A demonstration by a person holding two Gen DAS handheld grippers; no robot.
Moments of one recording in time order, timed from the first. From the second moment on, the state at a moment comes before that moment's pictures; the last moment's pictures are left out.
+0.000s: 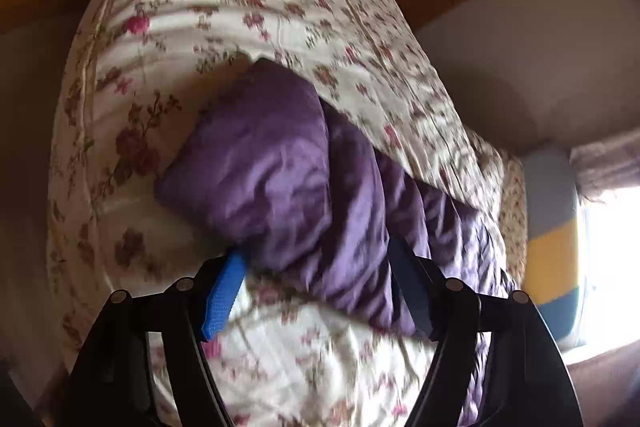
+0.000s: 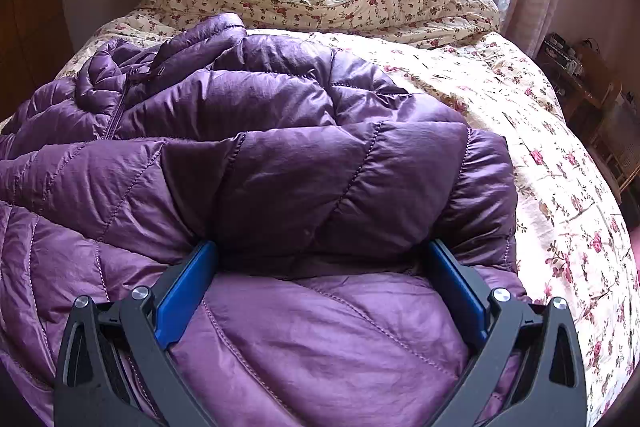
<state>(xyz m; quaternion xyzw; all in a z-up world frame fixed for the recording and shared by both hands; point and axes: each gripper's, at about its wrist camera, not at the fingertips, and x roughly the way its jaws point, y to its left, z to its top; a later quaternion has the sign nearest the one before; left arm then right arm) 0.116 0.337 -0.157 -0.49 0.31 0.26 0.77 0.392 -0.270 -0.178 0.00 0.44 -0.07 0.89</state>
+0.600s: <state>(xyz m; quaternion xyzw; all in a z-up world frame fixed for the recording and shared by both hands) 0.257 0.217 -0.075 -0.28 0.32 0.08 0.90 0.391 -0.271 -0.177 0.00 0.44 -0.07 0.89</state>
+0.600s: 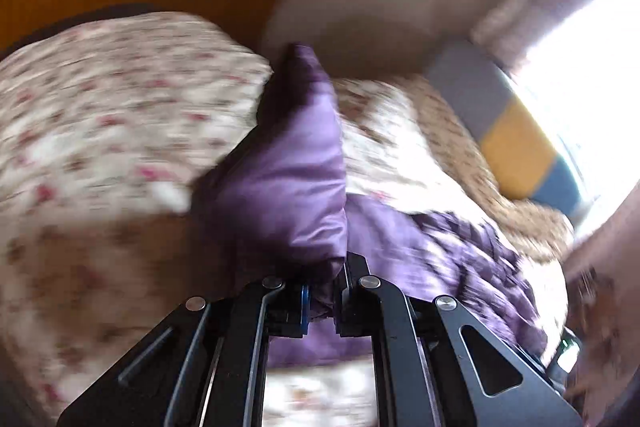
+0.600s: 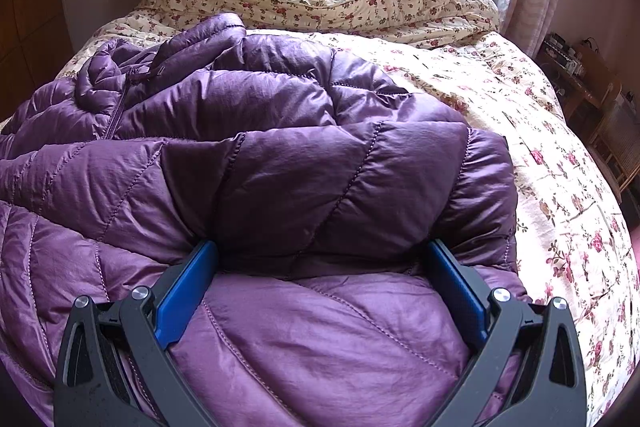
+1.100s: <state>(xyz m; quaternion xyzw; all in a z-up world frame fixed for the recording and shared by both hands) 0.371 -0.016 -0.079 -0.21 0.39 -0.19 0.88 0.392 -0.274 -0.177 0.01 0.44 -0.06 0.90</state>
